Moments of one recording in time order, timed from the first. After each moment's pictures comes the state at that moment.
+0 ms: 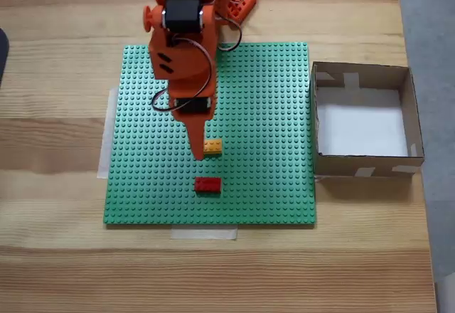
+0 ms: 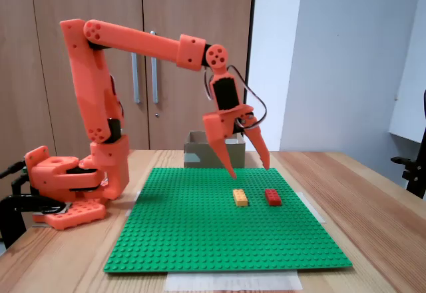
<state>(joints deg) 1.0 98.1 107.2 63.8 -4.9</state>
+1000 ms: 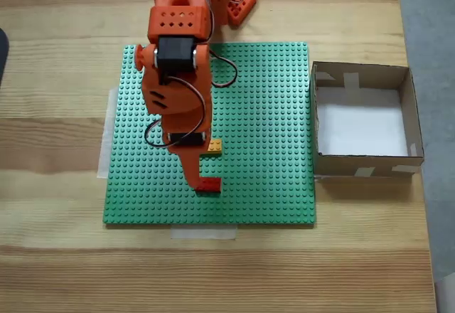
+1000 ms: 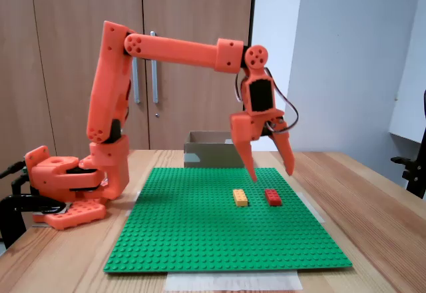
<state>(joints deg) 0.9 75.1 80.2 74.1 -3.6</state>
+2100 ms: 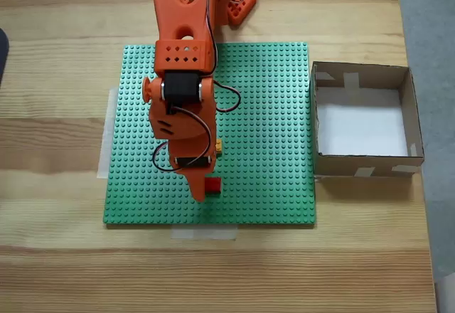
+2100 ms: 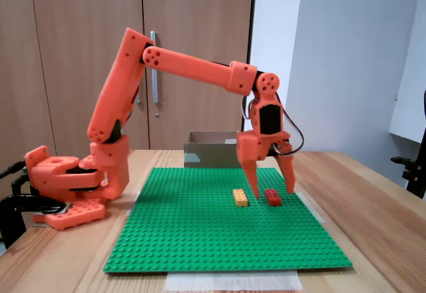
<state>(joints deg) 0.4 66.0 76.6 70.3 -3.7</state>
